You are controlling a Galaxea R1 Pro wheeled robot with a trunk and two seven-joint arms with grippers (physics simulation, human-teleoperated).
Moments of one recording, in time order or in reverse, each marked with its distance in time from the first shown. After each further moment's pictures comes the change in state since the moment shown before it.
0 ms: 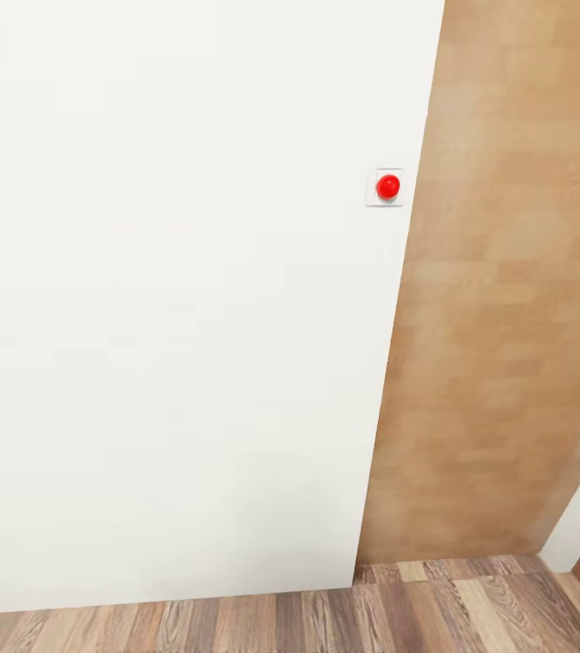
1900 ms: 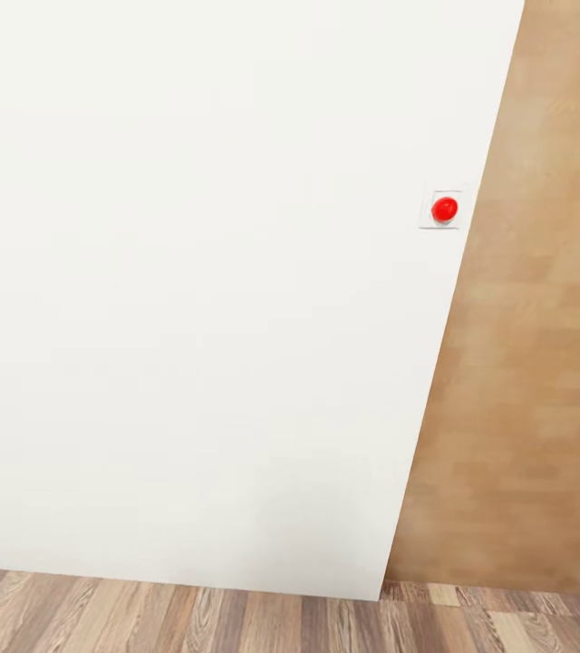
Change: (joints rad) left arm 0.000 -0.001 -0.001 0.001 -0.001 0.000 0.000; right arm 0.000 0.004 0.003 0.000 0.001 -0.022 0.000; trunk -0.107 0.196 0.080
